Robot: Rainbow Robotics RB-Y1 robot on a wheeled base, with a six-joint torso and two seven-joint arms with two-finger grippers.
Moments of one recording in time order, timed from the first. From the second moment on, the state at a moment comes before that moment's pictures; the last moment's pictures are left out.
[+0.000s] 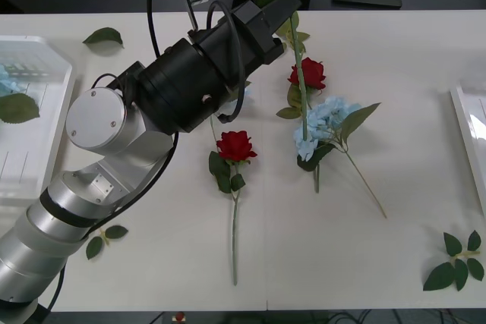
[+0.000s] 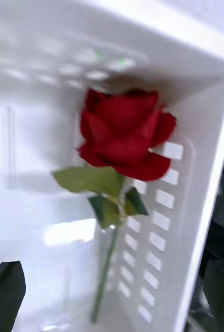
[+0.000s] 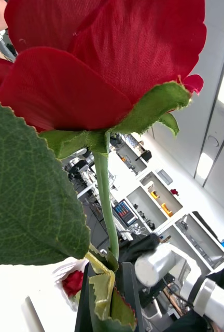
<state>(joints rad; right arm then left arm) -0.83 -1.08 0.49 -0.72 -0.76 1.01 1.78 -0.42 0.37 -0.45 -1.89 2.01 0.23 -2.29</state>
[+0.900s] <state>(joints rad) -0.70 -1.12 0.19 -1.18 -1.76 1.30 2.02 -0.42 0.36 -0.45 -1.89 2.01 0.23 -2.29</state>
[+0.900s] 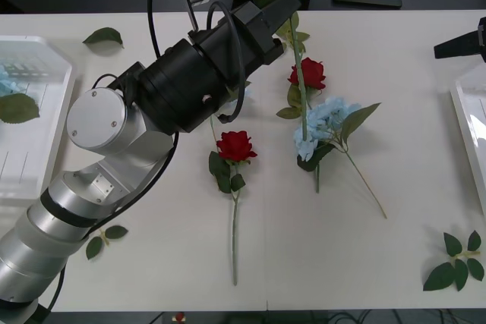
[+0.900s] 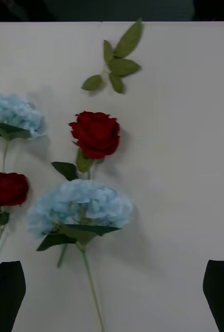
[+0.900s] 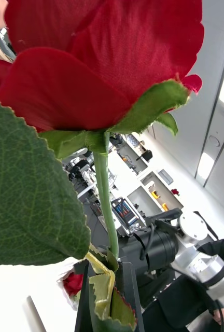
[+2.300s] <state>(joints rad) -0.22 -0.70 -0.02 -1.66 -2.18 1.37 2.08 -0.42 0.33 -0.45 -1.89 1.98 0.23 -2.29</state>
